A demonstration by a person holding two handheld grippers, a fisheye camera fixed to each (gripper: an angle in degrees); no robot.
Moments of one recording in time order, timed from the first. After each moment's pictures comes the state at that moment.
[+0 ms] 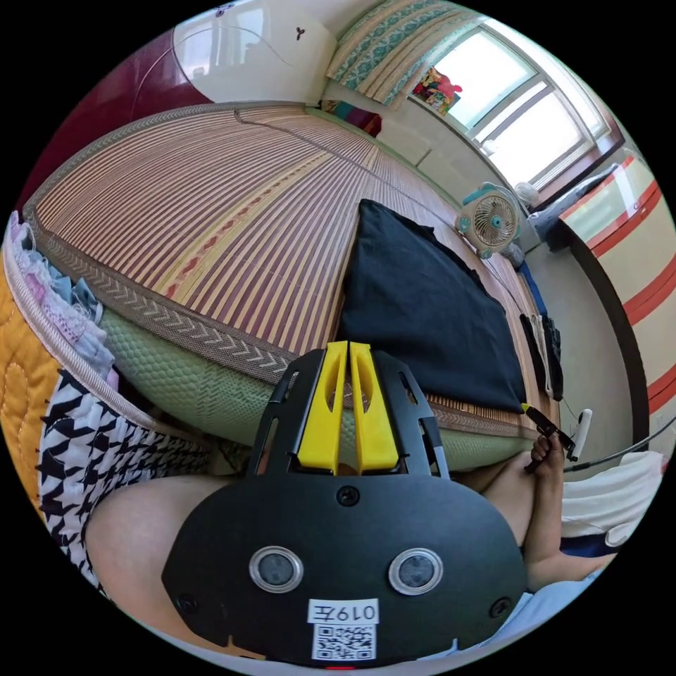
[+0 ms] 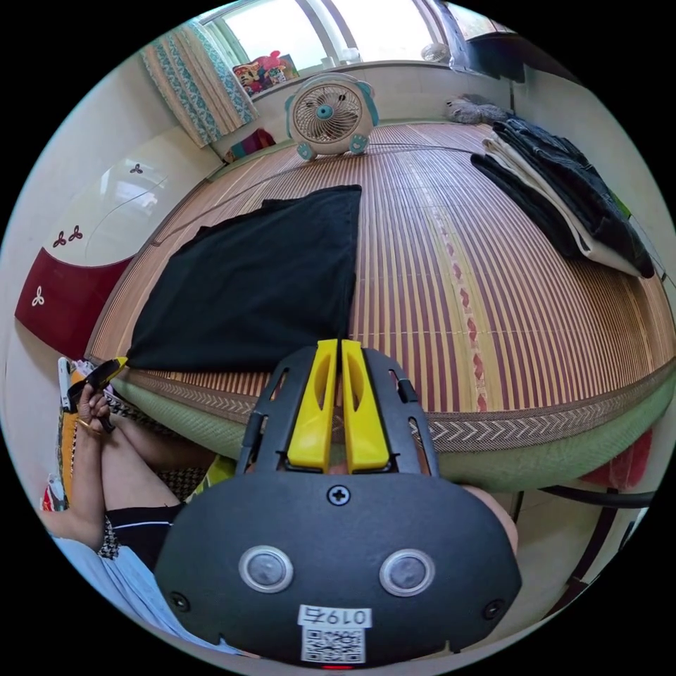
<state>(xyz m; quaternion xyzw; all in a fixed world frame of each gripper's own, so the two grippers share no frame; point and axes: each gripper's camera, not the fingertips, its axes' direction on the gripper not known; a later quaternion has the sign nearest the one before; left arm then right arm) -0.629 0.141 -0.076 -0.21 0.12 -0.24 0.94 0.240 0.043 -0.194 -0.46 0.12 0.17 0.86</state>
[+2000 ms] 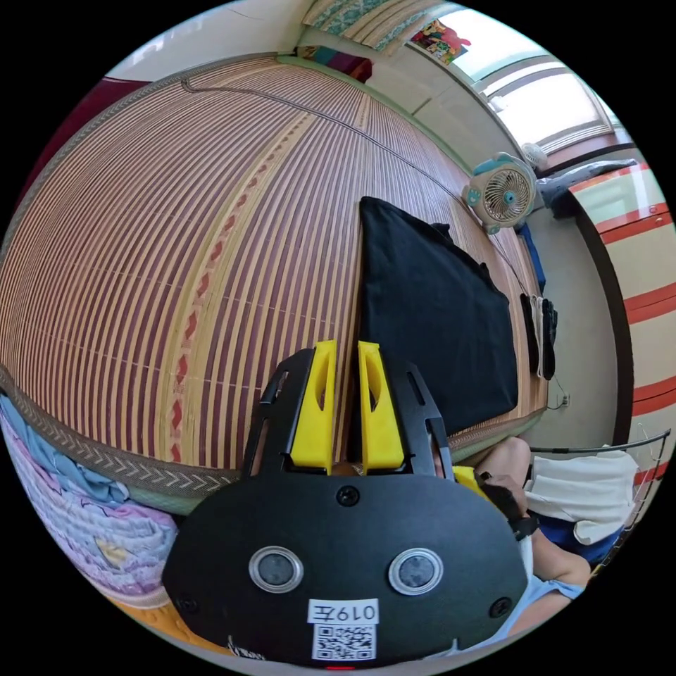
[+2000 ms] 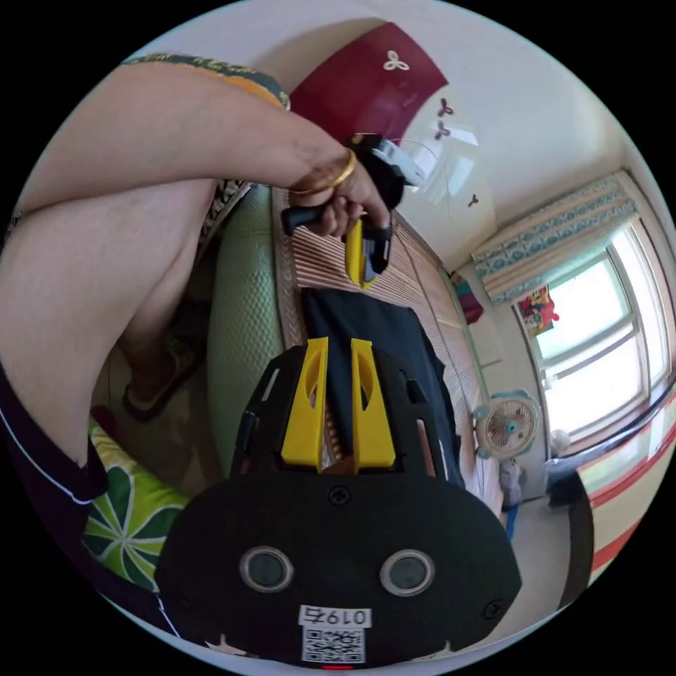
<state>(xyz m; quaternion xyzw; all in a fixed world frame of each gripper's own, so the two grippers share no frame) -0.743 -0.028 0.106 -0.31 0.18 -0.19 0.92 -0.734 0.014 0.017 -0.30 -0.07 -0.50 0.81</state>
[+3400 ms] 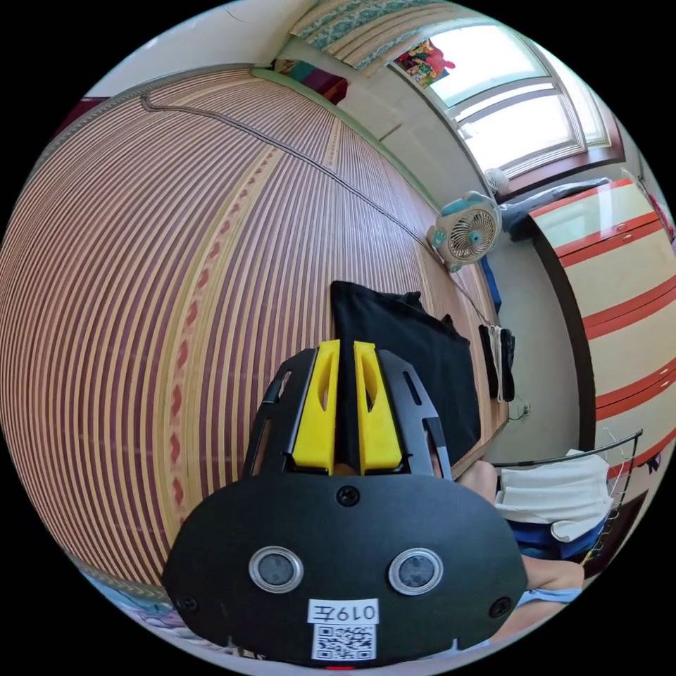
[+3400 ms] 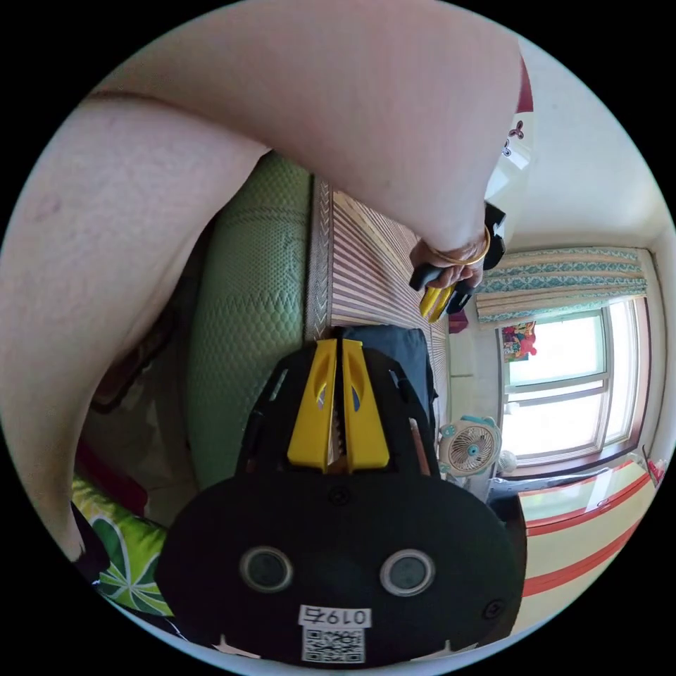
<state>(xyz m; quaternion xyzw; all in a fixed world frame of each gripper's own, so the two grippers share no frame) -0.798 -0.147 0.285 -0.26 0.26 -0.19 0.91 -1.071 0.082 0.130 -0.32 0.00 -0.58 0.75</state>
